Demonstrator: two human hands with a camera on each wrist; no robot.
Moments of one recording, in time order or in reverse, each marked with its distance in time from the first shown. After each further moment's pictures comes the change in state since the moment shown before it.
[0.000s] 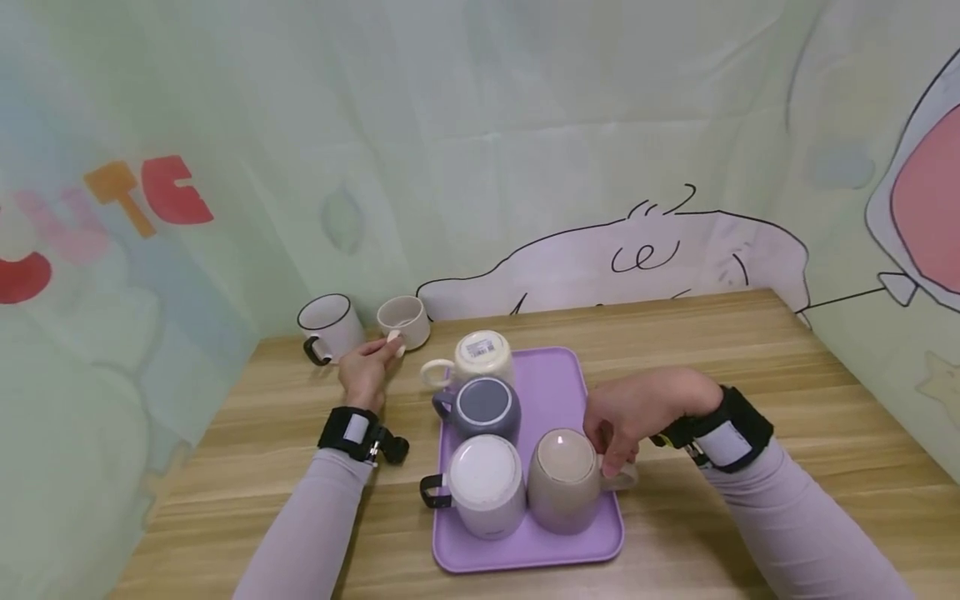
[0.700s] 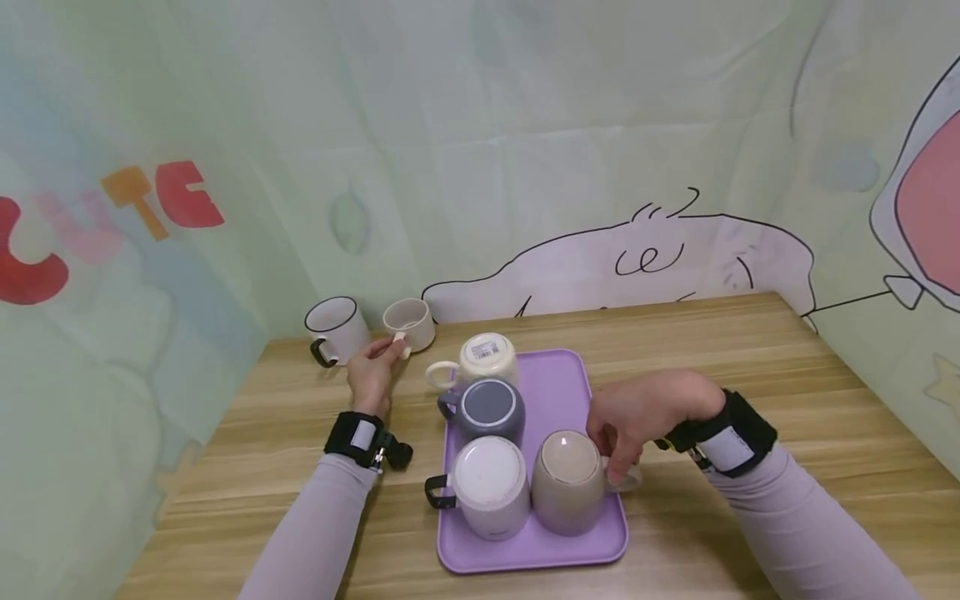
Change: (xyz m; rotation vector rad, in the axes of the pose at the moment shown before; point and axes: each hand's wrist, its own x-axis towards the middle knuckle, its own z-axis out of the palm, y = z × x) left_hand -0.009 0.004 -0.003 0.039 -0.041 0.061; right_hand -0.002 -0.004 0.001 -0.081 0.032 0.040
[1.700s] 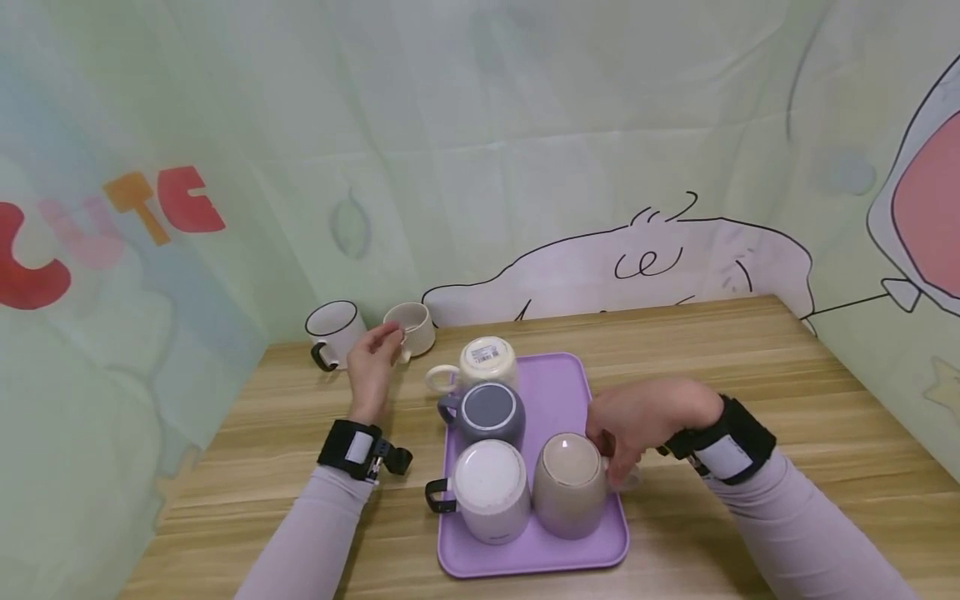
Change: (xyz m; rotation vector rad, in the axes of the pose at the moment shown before) left_hand -0.020 0.030 0.003 -0.035 -0.118 0.146; right_hand 0.001 -0.005 0.004 -0.110 0.060 0.014
